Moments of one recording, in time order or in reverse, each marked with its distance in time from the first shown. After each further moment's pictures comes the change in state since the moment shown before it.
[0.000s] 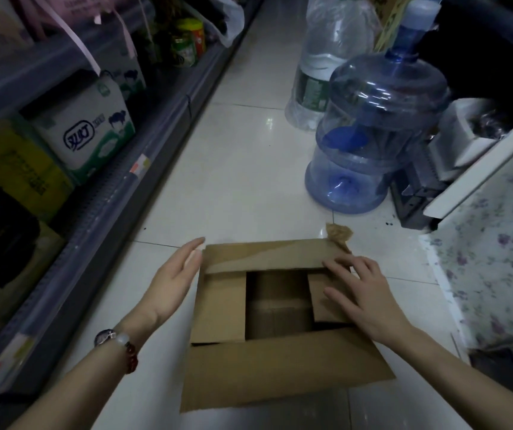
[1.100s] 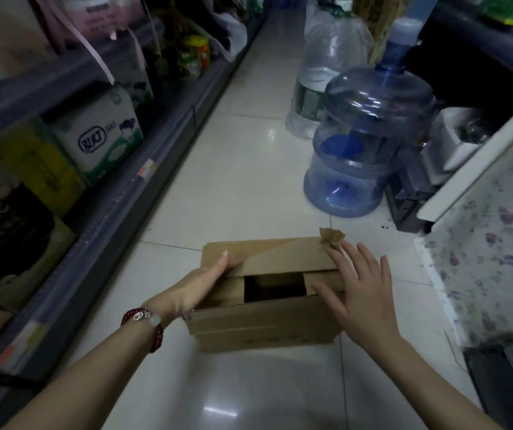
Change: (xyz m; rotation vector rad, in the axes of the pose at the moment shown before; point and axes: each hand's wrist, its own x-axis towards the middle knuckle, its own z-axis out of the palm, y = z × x) left_hand -0.011 0.022 0.021 0.146 -0.414 -0.110; right_hand -0.024 -0.042 -0.008 -0.133 0.271 0.071
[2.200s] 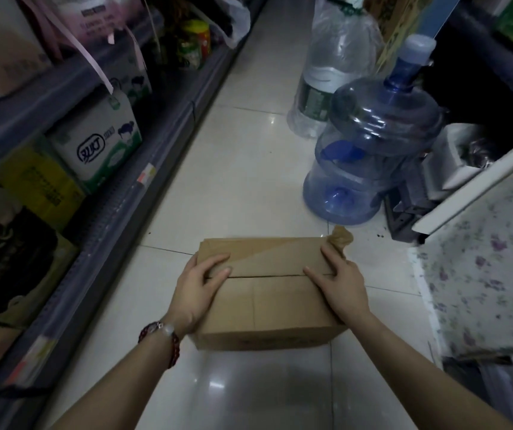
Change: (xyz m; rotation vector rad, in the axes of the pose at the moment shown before) left_hand 0.011 0.016 -0.011 -0.053 0.463 0.043; right_hand 0.072 -0.007 -0.001 0.495 -0.296 0.503
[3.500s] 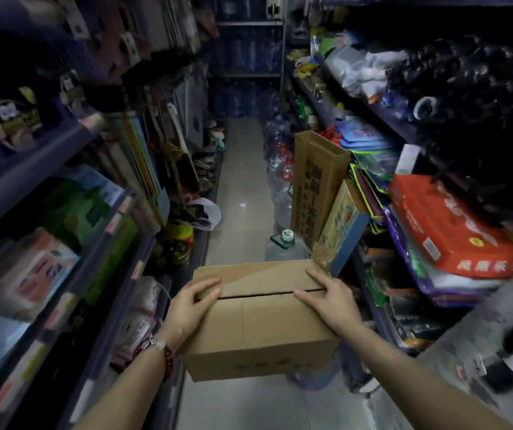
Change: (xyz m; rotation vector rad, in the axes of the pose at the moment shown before) left_hand 0.186 0.594 -0.389 -0.019 -0.162 0.174; right_hand 0.082 -0.527 -0.479 0.059 0.086 -0.048
